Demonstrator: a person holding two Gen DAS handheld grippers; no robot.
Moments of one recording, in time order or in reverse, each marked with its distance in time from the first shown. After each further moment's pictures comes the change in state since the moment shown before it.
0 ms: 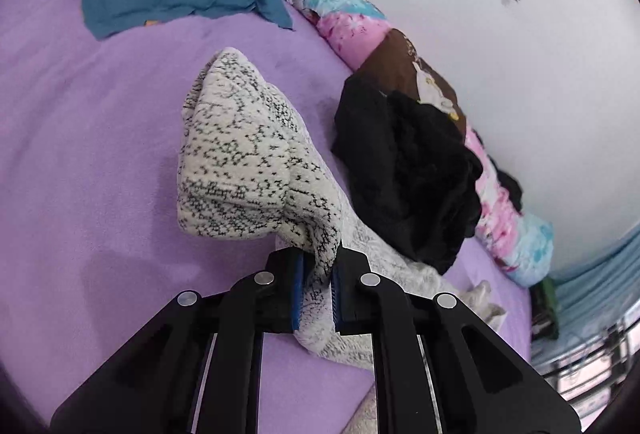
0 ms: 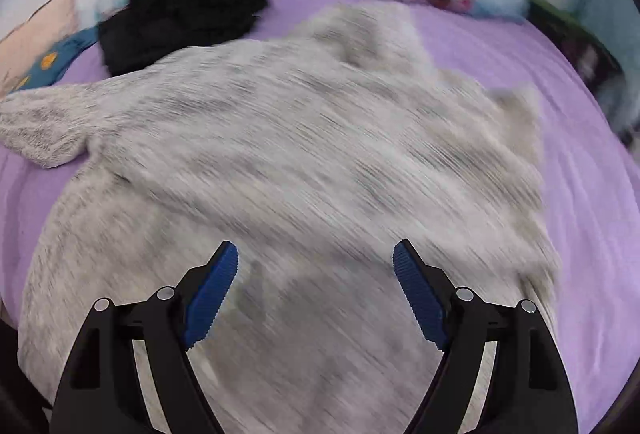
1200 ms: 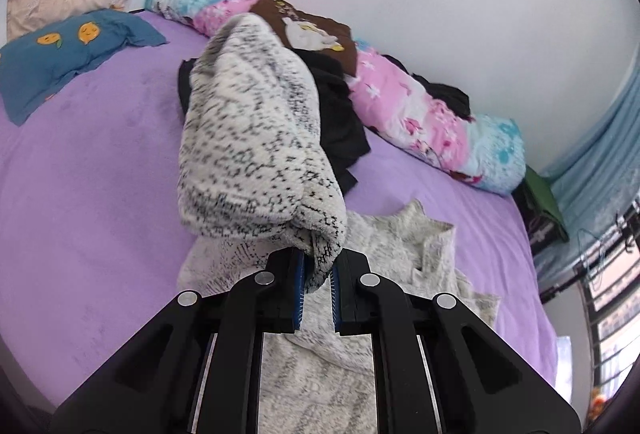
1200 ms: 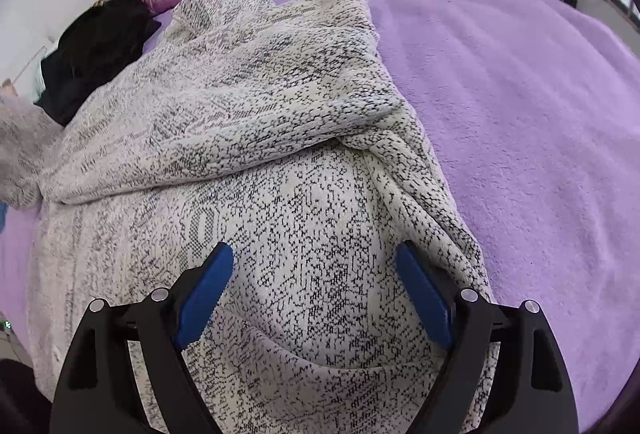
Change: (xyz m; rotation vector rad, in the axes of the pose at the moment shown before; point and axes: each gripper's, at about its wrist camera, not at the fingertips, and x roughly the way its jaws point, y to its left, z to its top) left arm -0.032 -0.267 -0.111 0.338 0.087 -0.046; right arm 0.003 -0.134 -0.070 0.335 0.050 0.010
